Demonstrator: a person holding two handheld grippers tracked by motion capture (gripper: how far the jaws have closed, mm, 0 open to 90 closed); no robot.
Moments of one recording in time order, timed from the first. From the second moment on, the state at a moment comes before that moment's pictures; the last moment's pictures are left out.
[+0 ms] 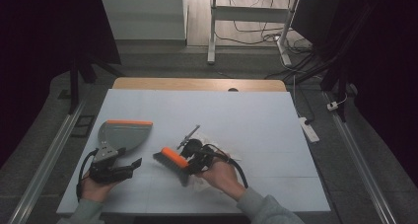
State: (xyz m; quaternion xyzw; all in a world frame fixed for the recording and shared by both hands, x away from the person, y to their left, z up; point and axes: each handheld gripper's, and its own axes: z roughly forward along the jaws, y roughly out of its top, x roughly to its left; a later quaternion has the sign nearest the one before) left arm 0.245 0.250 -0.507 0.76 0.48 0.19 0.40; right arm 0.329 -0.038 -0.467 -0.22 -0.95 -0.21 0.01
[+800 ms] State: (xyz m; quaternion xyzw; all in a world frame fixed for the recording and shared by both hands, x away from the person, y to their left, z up) left arm 0.246 0.247 -0.509 0.76 0.47 0.19 0.40; right arm 0.294 -0.099 -0.433 -0.16 -0.96 -0.22 0.03
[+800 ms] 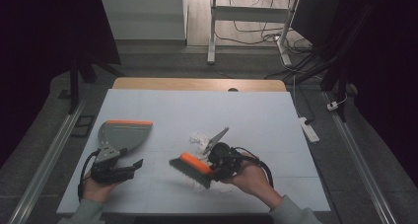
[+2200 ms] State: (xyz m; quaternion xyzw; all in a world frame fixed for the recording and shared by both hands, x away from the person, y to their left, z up) left arm 0.246 0.246 -0.511 0.77 0.47 0.19 0.39; right arm 0.350 -0.076 -0.428 -0.23 -0.93 -0.28 -0.02
